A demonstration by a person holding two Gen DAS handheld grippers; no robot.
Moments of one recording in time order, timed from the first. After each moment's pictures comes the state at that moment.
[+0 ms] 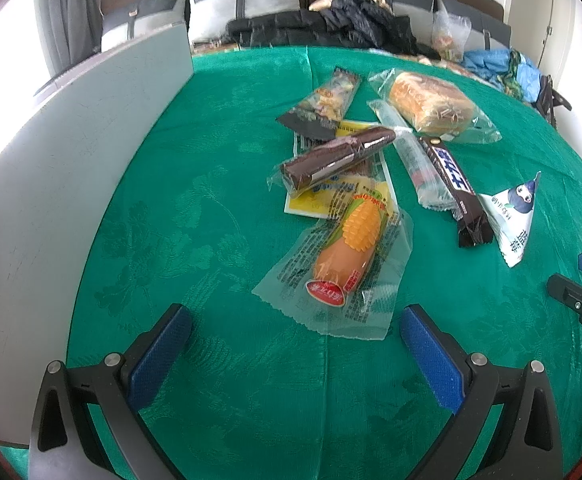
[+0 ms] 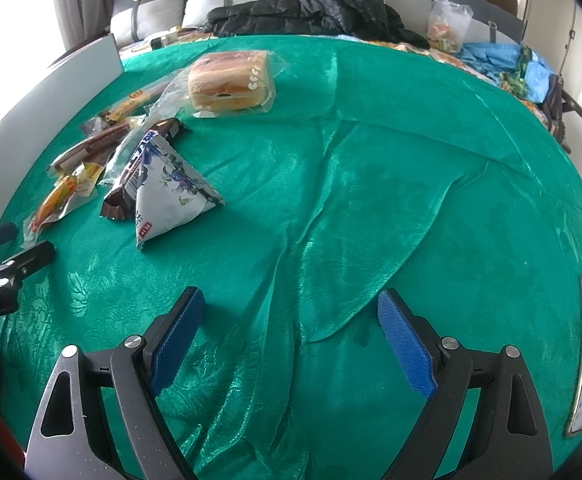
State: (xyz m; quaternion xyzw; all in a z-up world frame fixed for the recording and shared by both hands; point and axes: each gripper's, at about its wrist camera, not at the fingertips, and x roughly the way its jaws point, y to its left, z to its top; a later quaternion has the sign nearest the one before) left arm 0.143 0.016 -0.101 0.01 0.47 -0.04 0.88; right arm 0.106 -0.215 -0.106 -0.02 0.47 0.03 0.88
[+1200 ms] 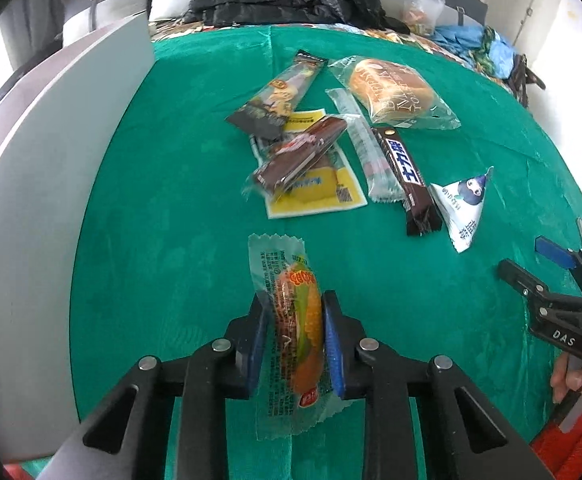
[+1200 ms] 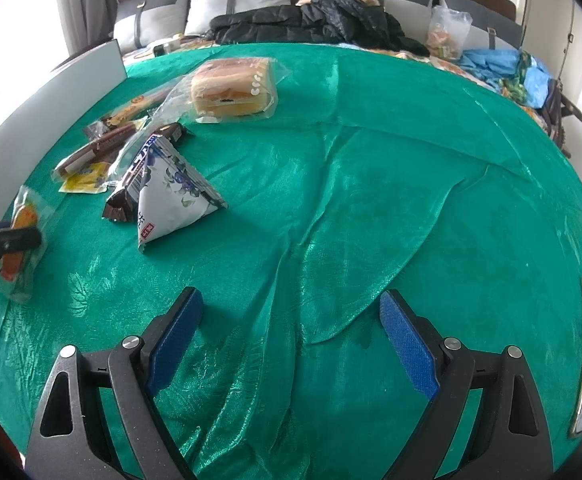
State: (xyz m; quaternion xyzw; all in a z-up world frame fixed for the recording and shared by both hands) left arm 0.145 0.009 -0.075 0.00 0.52 -0.10 0.85; right arm 0.104 -0.216 -0.105 -0.02 0.45 0.03 0.89
